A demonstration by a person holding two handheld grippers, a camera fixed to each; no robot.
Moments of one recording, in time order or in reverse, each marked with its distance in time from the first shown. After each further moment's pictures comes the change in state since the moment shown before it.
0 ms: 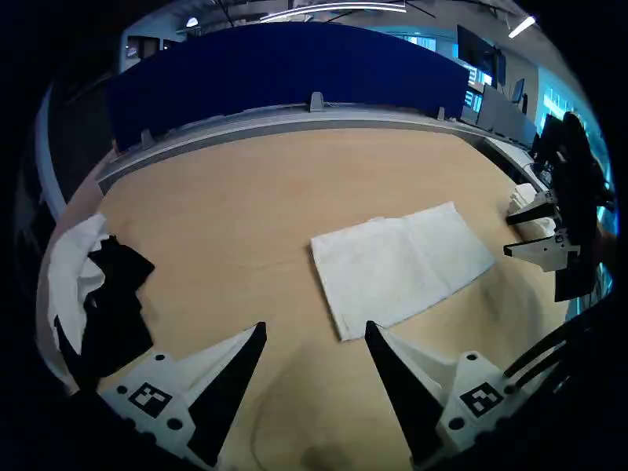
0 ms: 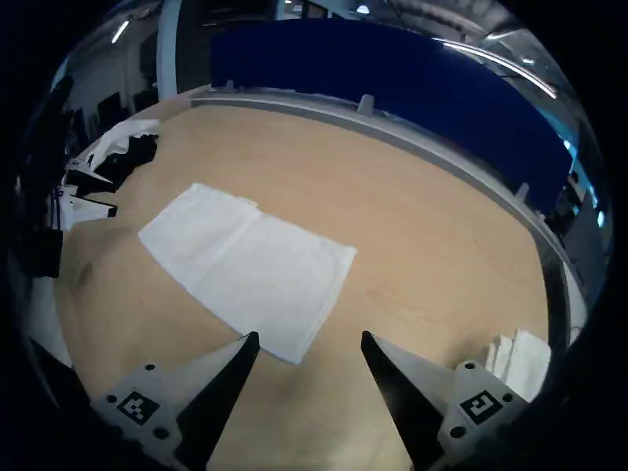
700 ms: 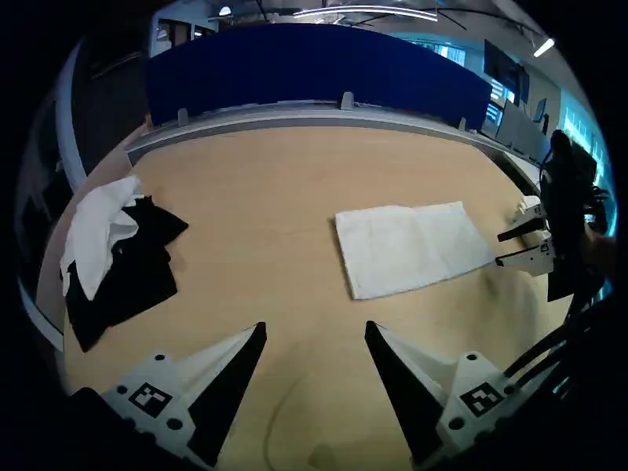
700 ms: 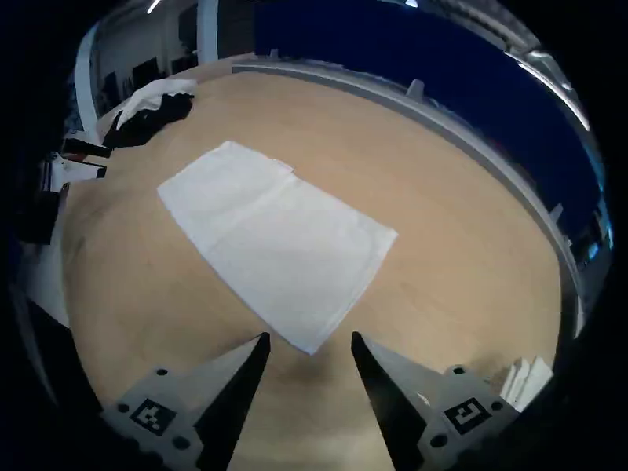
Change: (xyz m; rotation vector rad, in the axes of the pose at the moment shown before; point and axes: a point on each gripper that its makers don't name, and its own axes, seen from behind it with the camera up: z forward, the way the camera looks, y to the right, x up) left arm -0.037 -0.010 -0.045 0.069 -0.013 -0.111; right arm -0.021 -0.013 0.020 0.122 -0.103 -0.131
